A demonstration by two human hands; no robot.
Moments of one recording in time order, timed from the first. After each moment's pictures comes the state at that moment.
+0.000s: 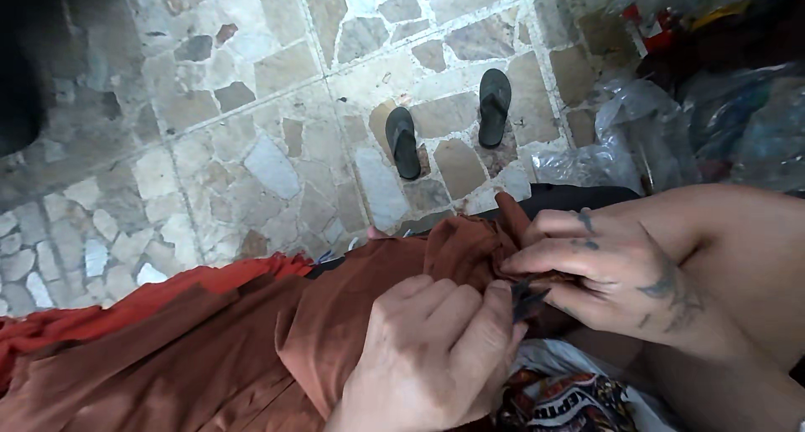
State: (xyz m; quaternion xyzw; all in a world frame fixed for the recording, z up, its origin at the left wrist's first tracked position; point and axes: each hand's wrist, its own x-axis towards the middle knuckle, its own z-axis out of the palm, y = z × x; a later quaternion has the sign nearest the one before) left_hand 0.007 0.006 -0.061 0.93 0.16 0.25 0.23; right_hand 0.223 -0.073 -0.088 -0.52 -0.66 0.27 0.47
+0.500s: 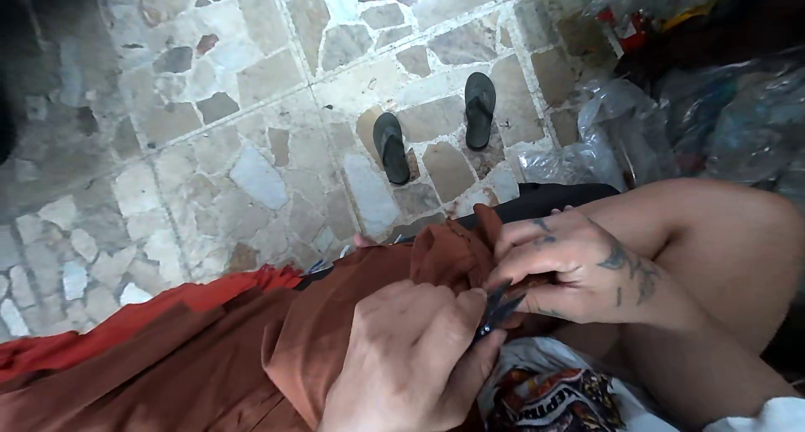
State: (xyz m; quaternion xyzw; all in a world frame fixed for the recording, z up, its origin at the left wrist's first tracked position) left_hand 0.004 0.009 -0.062 0.91 0.17 0.24 0.29; right_hand 0.229 -0.068 -0.096 -0.42 -0.65 0.40 0.49
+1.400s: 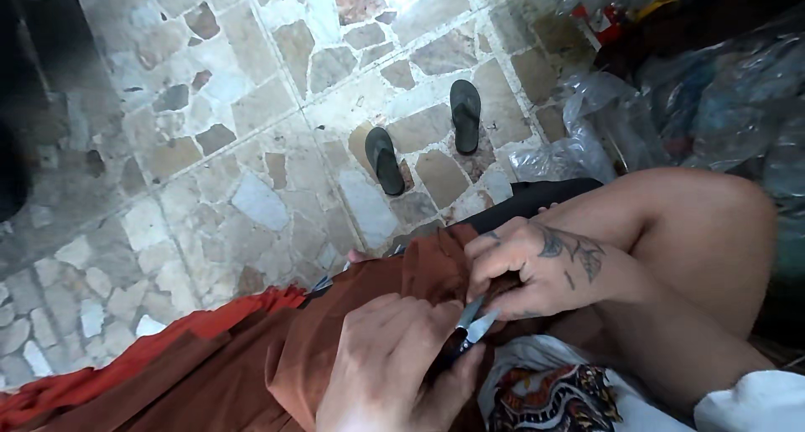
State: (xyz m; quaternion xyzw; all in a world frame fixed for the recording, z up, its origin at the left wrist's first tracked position) left_hand 0.005 0.012 -0.057 0.91 0.15 0.21 0.32; right_hand 0.235 -0.064 -0.103 -0.38 -0.65 0.46 0.46
